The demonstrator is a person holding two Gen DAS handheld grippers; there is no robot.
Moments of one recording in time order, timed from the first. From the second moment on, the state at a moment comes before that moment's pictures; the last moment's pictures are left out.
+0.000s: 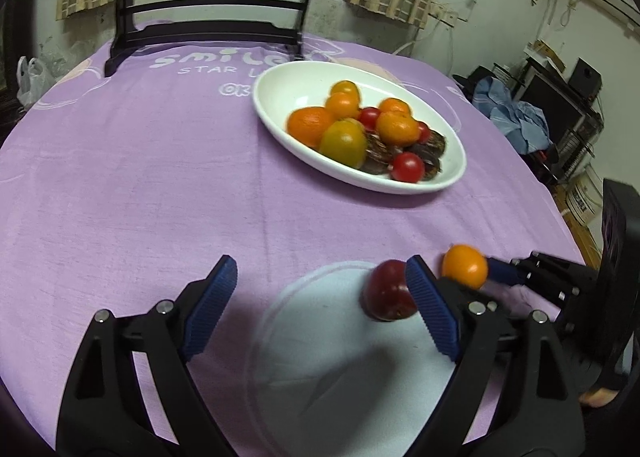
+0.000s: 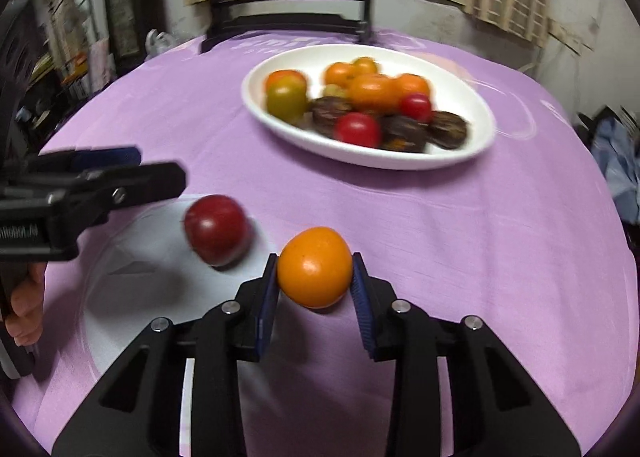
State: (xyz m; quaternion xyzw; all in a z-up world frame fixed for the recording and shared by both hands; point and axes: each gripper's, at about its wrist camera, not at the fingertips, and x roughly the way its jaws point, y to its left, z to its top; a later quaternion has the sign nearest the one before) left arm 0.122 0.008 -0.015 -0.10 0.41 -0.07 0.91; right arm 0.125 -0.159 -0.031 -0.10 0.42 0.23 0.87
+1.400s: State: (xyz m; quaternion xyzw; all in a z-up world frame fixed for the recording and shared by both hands) left arm 0.160 -0.032 0.042 -0.02 0.37 -0.10 0.92; right arm 0.138 -0.189 0.036 -0.05 0.33 0.23 0.91
